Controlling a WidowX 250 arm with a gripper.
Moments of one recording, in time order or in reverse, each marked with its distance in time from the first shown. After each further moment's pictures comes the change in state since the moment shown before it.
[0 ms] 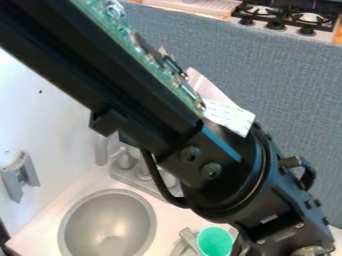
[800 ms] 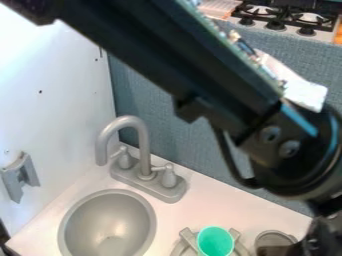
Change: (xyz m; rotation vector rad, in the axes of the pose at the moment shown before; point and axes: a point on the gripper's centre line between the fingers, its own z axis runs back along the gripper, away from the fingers) arm 0.031 -0.073 0.024 -0.203 -0.110 -0.283
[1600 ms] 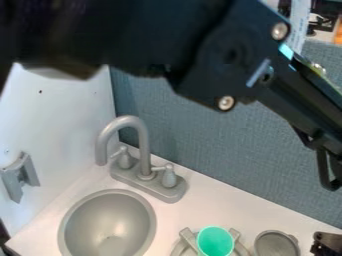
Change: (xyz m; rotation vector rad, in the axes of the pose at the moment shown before) arm 0.047 -0.040 -0.058 -0.028 0.094 -0.174
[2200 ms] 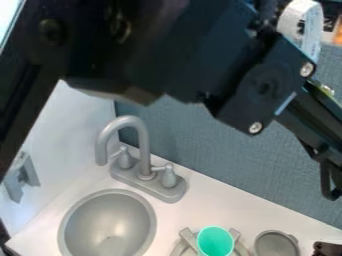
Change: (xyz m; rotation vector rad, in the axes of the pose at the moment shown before) arm -0.002 -0.008 -0.017 -0.030 0.045 -0.002
